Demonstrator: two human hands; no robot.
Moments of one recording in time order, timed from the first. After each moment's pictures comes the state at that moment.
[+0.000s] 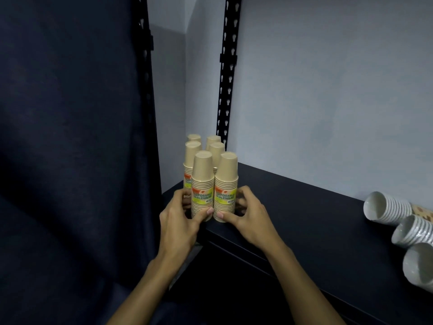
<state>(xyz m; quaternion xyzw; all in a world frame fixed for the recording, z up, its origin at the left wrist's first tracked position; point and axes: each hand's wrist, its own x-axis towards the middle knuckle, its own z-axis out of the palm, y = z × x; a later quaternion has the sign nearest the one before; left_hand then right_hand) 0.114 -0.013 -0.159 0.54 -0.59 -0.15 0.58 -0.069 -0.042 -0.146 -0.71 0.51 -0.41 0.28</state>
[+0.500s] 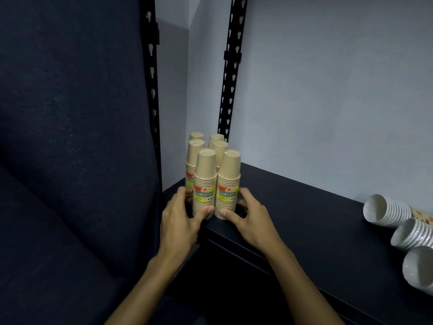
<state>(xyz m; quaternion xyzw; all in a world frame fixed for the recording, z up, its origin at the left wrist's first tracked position) 0.121 -0.022 -0.168 0.55 -0.60 -0.14 0.56 -0.066 -0.039 -0.147 -0.72 0.52 -0.39 0.26</state>
